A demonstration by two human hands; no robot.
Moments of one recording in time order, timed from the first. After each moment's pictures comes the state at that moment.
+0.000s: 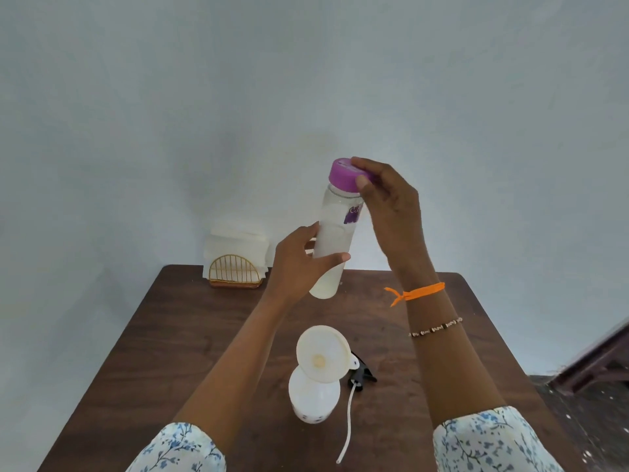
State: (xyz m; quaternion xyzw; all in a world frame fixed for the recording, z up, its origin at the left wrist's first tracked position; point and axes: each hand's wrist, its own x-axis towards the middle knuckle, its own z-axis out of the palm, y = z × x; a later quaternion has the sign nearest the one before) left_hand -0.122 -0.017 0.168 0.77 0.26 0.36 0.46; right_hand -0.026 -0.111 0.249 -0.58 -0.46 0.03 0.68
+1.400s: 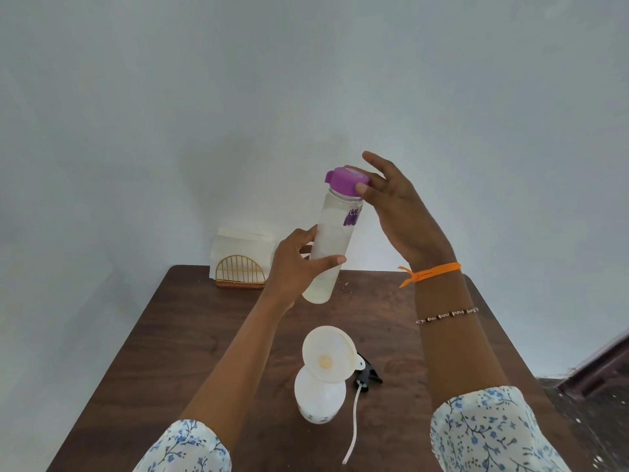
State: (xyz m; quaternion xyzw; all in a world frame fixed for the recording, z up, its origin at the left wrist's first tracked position) left_hand -0.124 -0.003 0.155 0.74 0.27 0.34 0.51; right_hand -0.006 -0.107 0.258 -0.56 -0.42 0.26 0.67
